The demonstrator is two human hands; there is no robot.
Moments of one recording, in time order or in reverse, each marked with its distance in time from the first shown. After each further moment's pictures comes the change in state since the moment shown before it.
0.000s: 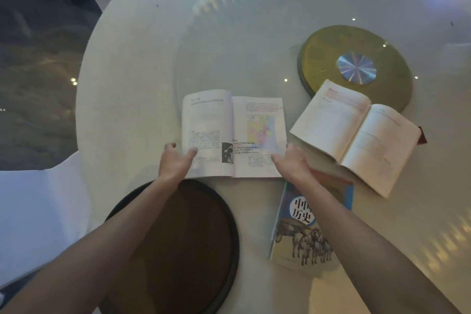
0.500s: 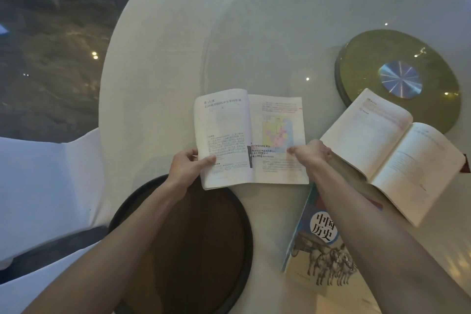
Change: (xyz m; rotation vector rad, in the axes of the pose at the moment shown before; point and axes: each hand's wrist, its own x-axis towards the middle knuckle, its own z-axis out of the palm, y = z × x) left_hand -0.004 -0.034 -0.020 -0.449 -0.217 -0.034; right_hand 0.059 -0.038 0.020 0.081 0.082 0.267
